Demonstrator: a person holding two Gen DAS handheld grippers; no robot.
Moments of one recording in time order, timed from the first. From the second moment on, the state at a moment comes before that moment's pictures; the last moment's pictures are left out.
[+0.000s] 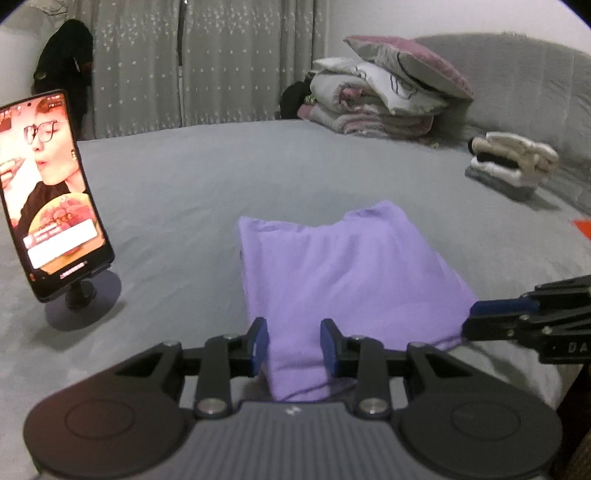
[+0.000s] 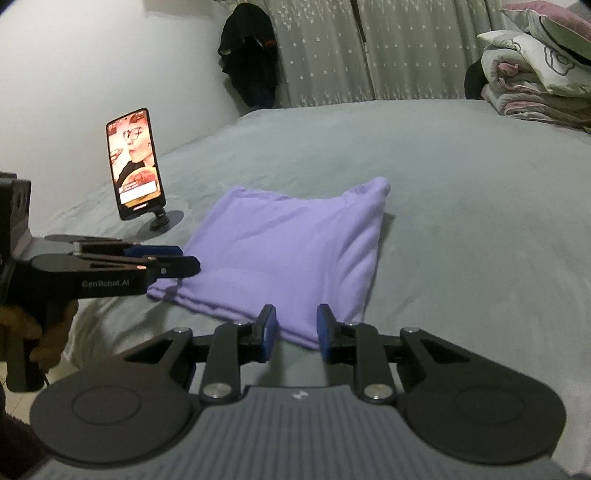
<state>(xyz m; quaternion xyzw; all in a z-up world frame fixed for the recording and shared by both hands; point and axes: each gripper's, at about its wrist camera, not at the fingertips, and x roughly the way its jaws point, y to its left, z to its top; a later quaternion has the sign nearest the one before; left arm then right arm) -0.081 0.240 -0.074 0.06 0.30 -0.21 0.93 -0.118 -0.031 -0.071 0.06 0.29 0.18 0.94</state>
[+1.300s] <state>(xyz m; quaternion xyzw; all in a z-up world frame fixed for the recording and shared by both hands) -0.036 0.240 -0.058 -0.02 0.40 -0.21 0.89 -0.072 -0.089 -0.064 0.28 0.37 0.16 0.87</state>
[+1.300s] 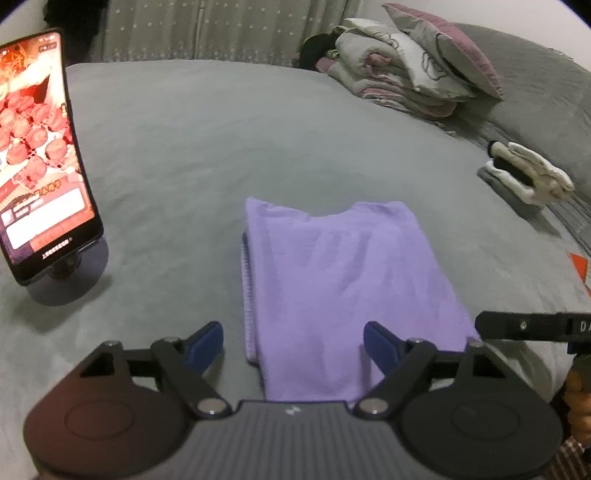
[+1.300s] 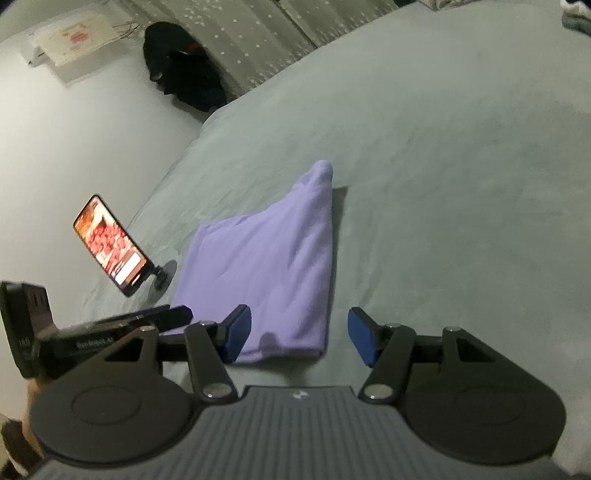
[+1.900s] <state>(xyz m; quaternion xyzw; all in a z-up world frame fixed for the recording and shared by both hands) 0.007 0.255 -0.083 -0.17 0.38 -0.18 0.89 -0.017 -0.105 -0.076 0.37 0.36 0.14 0.84</state>
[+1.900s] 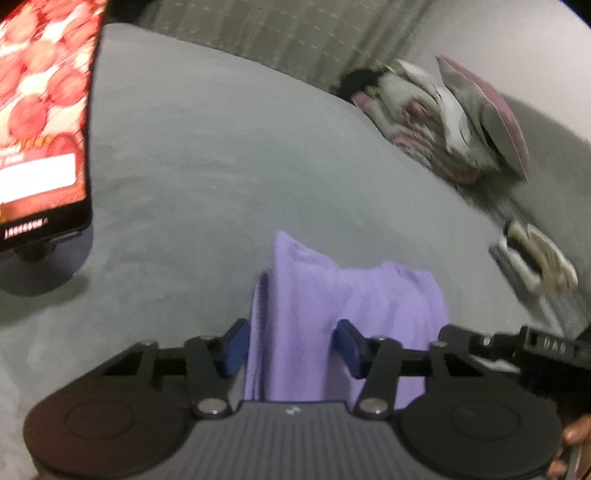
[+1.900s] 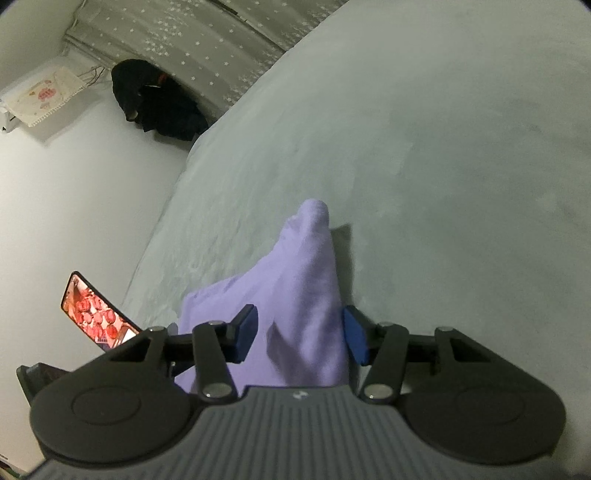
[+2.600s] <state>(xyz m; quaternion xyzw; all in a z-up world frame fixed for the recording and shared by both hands) -0.004 0.181 -0.031 -0.16 0.30 -0.13 0.93 -0.056 -0.162 -0.022 0.36 0.28 0.18 0.87</state>
